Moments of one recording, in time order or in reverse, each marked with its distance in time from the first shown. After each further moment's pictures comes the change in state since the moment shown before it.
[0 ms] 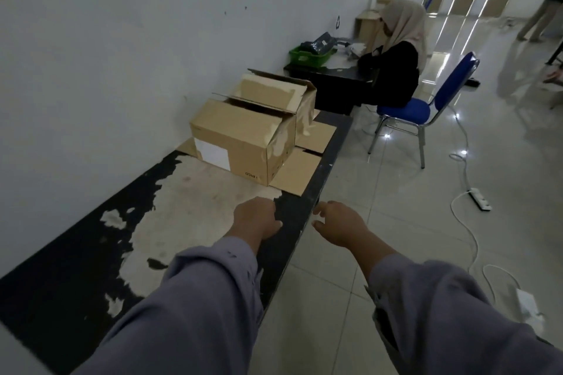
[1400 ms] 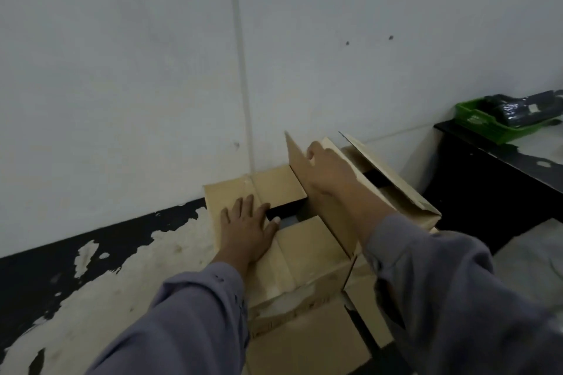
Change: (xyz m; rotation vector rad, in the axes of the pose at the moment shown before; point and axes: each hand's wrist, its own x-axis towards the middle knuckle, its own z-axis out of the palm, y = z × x) left_hand 0.378 -0.079 -0.058 -0.132 0.272 -0.745; right_hand 0.548 -0.080 -0.180 0.150 -0.011 -0.640
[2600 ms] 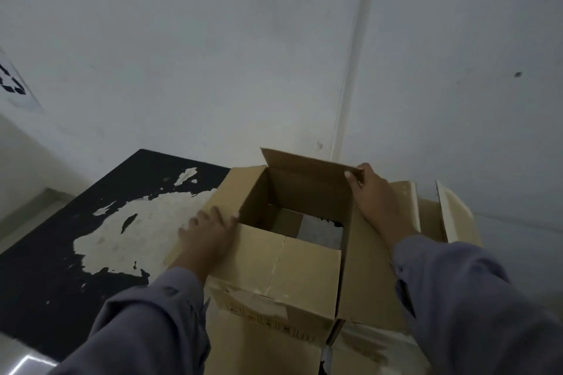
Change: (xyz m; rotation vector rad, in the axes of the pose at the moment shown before) left_hand -0.078 -0.005 -0.004 -0.167 0.006 -0.992; right_hand 0.110 0.055 0.053 0.239 -0.033 -0.505
